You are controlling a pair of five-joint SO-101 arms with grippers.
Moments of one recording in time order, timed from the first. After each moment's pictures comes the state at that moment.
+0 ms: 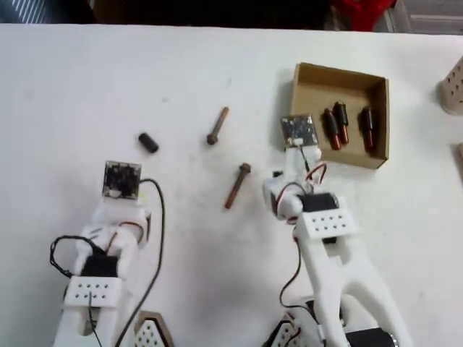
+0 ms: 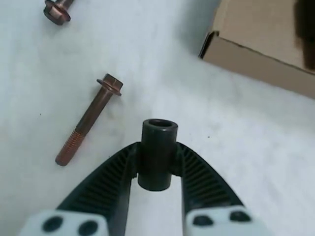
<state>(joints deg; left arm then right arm) -5.7 -67.0 94.7 23.3 -5.3 -12.4 -31.3 59.2 37.0 2.2</state>
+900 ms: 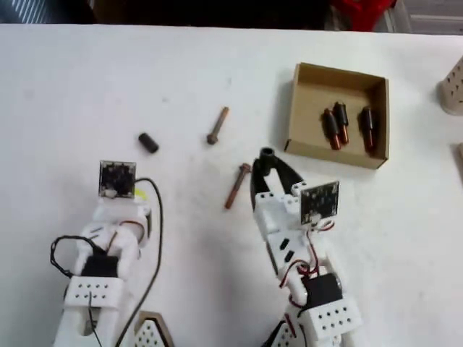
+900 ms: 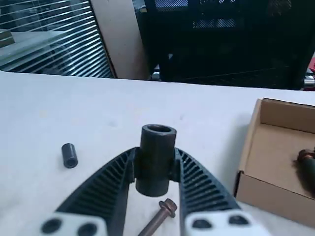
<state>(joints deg) -5.3 -67.0 94.8 22.4 -1.0 -20.1 -91.3 96.8 12.9 -3.9</state>
